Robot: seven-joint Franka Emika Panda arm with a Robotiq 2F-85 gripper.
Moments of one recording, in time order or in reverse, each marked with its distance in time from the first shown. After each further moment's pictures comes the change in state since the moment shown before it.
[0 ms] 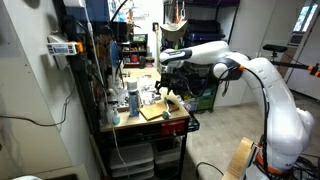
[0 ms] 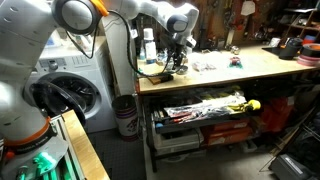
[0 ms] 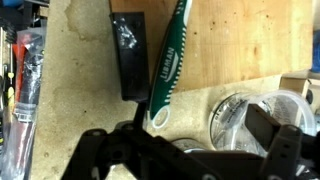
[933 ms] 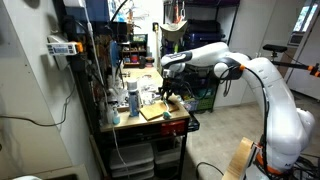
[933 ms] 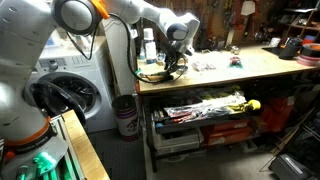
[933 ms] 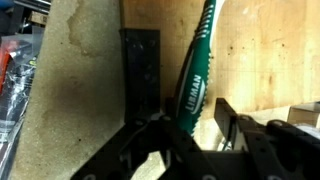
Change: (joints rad) arm -0.025 -0.001 0.013 -0.084 0.047 0.005 -0.131
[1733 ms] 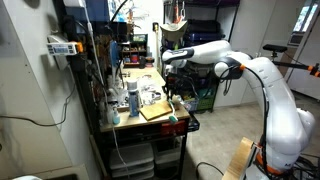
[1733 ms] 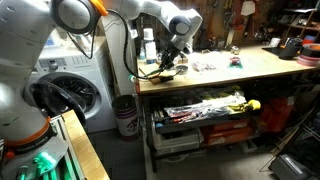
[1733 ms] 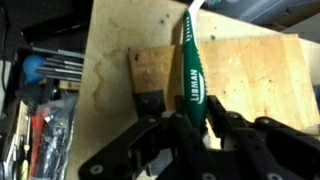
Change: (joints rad) arm -0.008 -0.010 -0.025 0.067 -0.005 -0.274 0.167
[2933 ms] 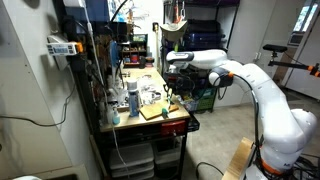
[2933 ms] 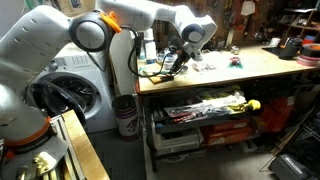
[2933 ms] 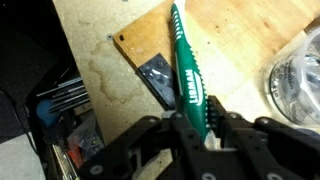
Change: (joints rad) arm -0.060 0.202 -0.058 0.269 0.134 -0.053 0.462
